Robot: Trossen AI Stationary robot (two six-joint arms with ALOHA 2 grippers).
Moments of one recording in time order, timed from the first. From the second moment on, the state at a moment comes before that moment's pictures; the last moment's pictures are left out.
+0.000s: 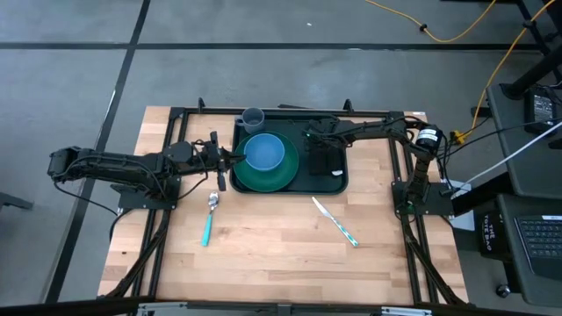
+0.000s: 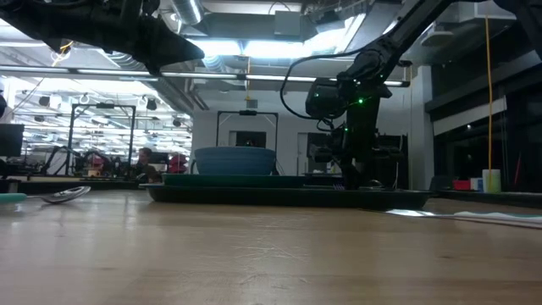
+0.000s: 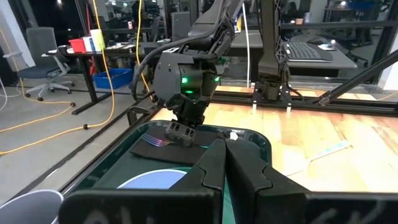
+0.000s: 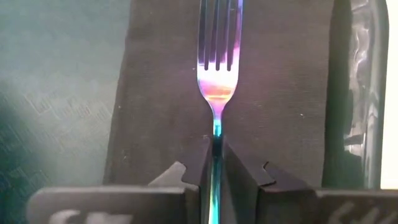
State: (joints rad) left arm 0.11 0.79 0.36 0.34 -0.18 -0.01; right arm -0.44 1.88 1.12 -0.55 0.37 0.96
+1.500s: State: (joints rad) left arm 0.11 0.79 0.36 0.33 -0.12 0.01; right arm -0.12 1.41 0.70 0.25 0.37 0.17
